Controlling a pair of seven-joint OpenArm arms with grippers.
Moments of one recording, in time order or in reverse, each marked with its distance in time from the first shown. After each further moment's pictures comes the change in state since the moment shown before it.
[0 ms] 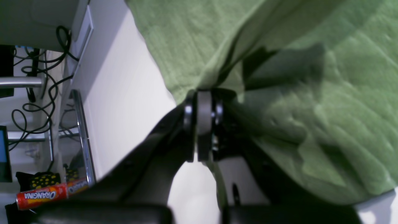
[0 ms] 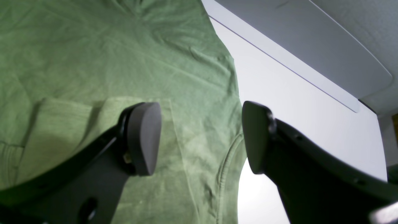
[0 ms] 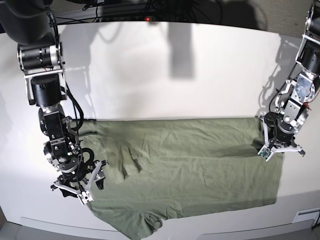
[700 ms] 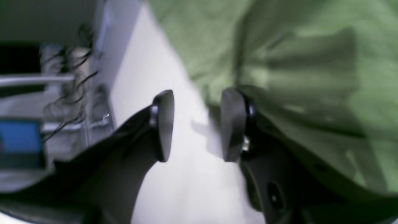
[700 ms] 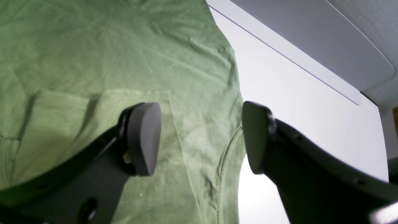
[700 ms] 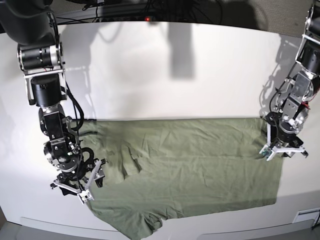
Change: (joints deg) left arm 0.0 -0.1 0.0 0.0 6.5 4.9 3.0; right arm 0.0 0.0 0.0 0.0 0.2 0.0 -2.4
